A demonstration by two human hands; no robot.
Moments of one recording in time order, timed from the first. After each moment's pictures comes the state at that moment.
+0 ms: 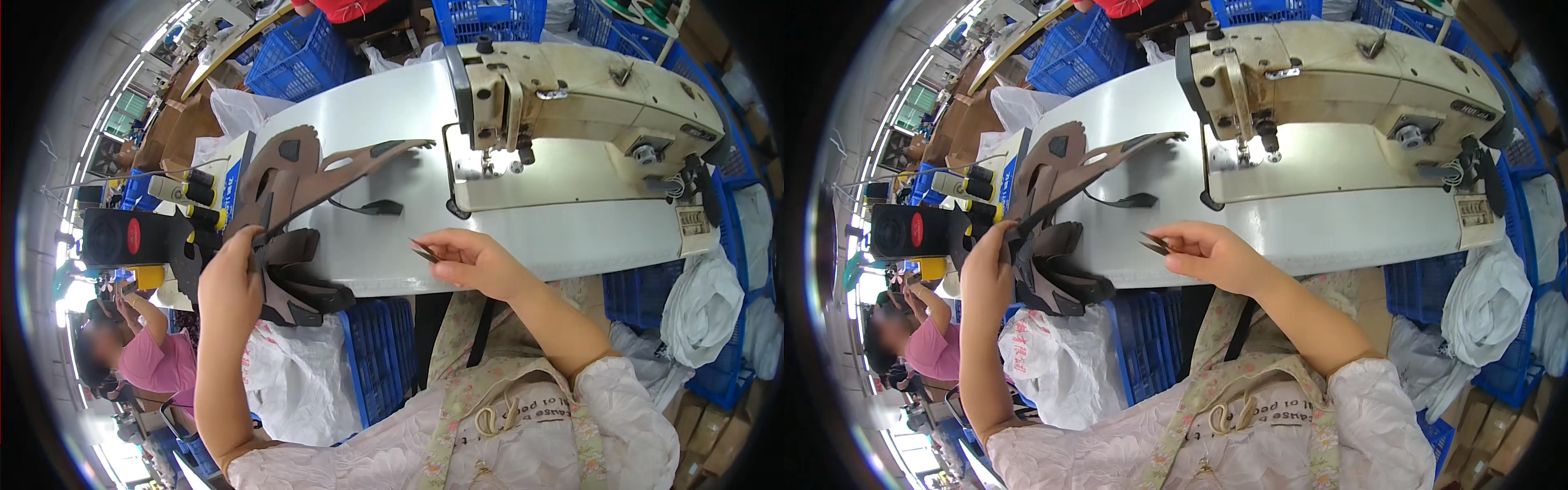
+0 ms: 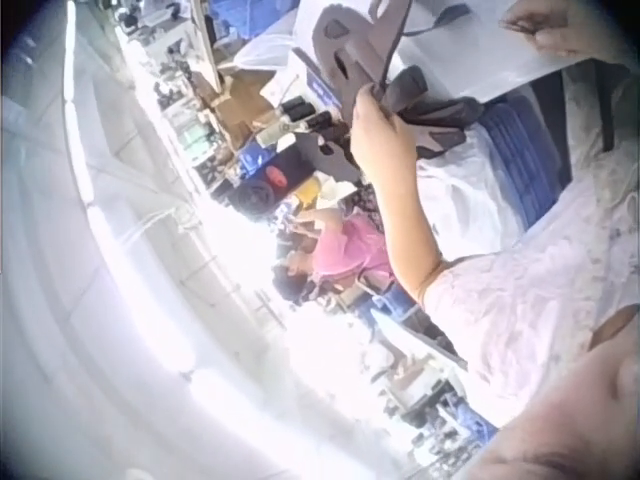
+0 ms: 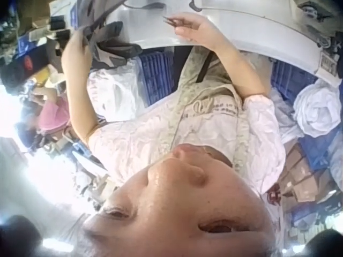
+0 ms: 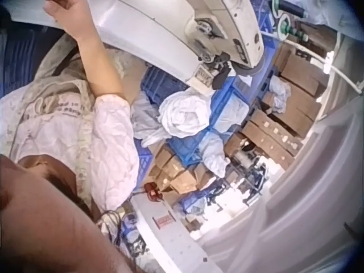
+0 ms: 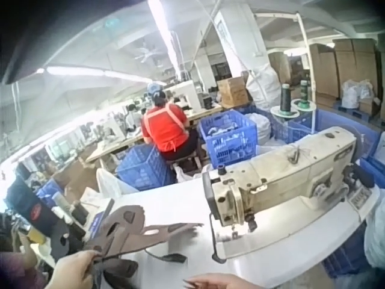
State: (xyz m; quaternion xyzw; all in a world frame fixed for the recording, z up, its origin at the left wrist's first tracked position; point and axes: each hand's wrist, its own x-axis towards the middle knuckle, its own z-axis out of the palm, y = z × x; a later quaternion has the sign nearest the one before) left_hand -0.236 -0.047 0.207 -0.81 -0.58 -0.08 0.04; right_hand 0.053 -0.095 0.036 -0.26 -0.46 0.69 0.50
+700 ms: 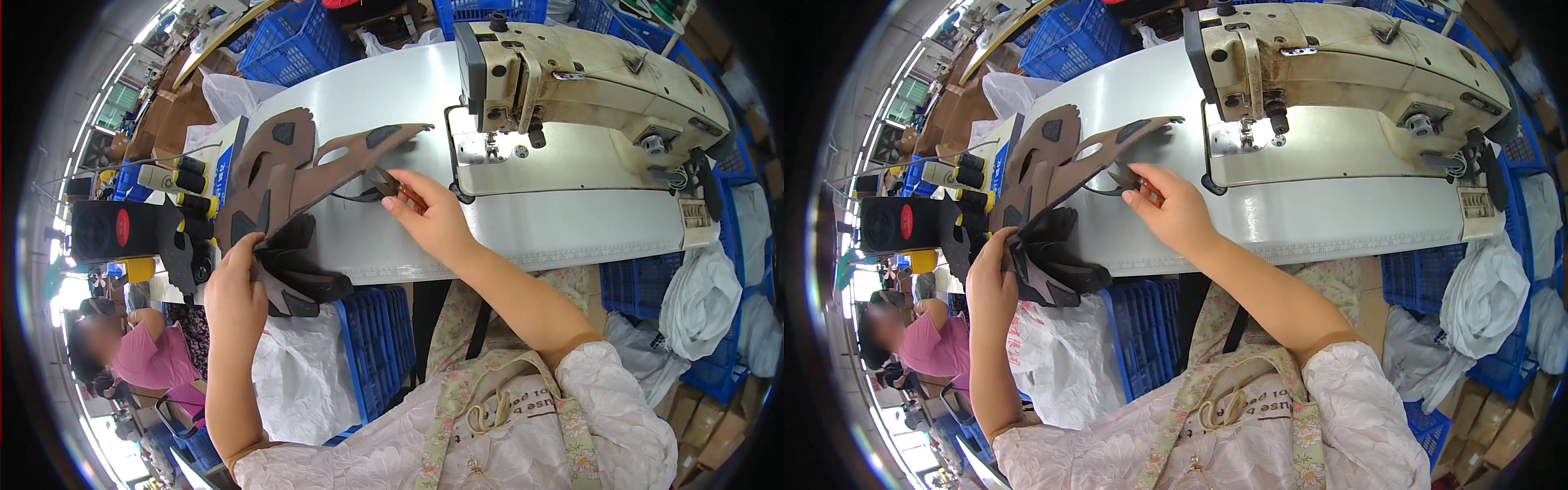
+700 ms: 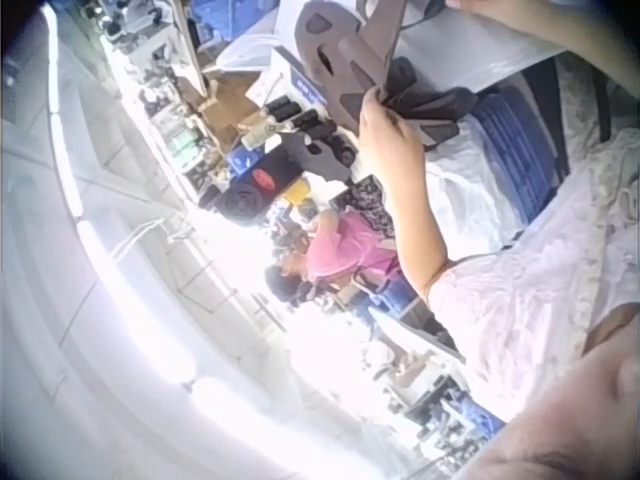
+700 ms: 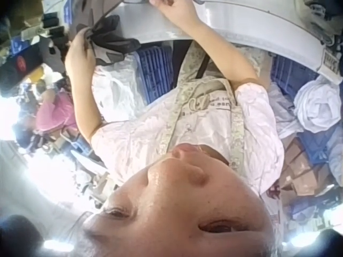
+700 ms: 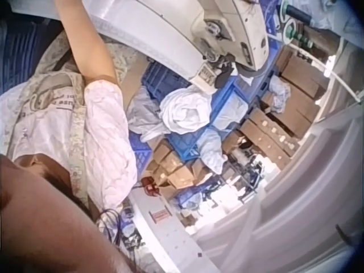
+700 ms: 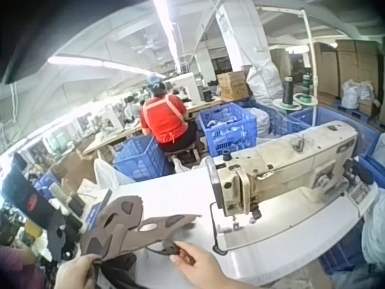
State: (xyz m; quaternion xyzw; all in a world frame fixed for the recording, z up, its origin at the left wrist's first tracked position) left_hand -0.256 -0.062 0.177 -0.81 -0.57 -0.12 0.02; right_hand -0.012 -0.040 0.016 -0.47 -0.51 0.39 0.60
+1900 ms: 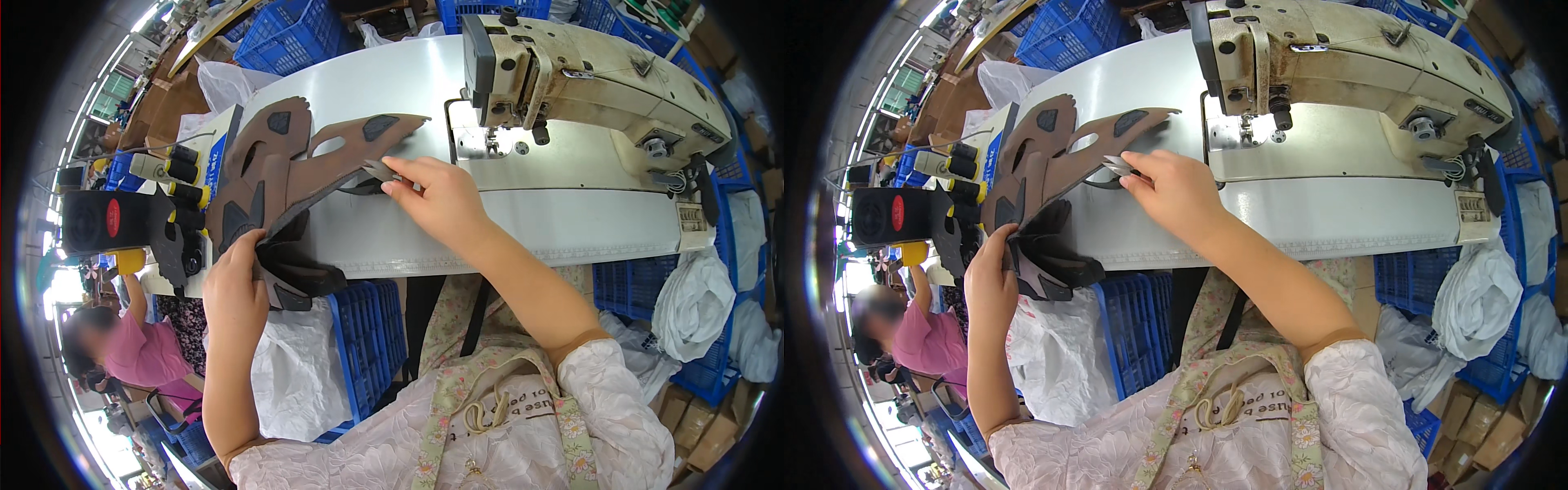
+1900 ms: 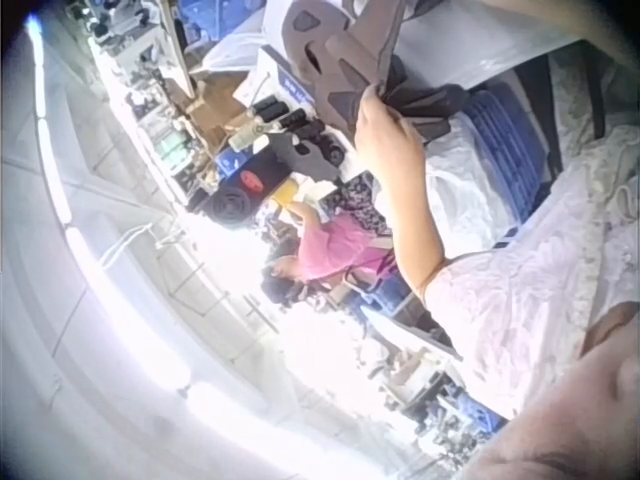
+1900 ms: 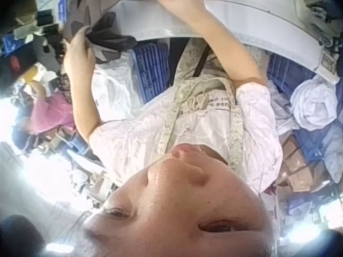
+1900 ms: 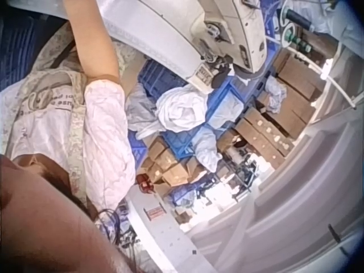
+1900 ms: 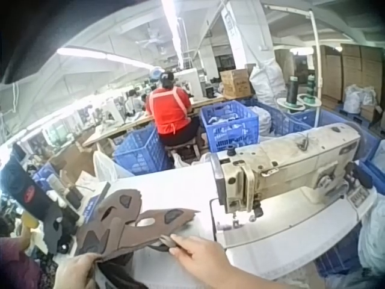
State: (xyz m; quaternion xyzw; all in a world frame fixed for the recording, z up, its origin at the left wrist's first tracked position) left_hand -0.251 -0.068 0.173 -0.81 -0.58 -0.08 0.00; right_hand 0.010 -0.035 0.049 -0.54 -0.64 0.24 0.49
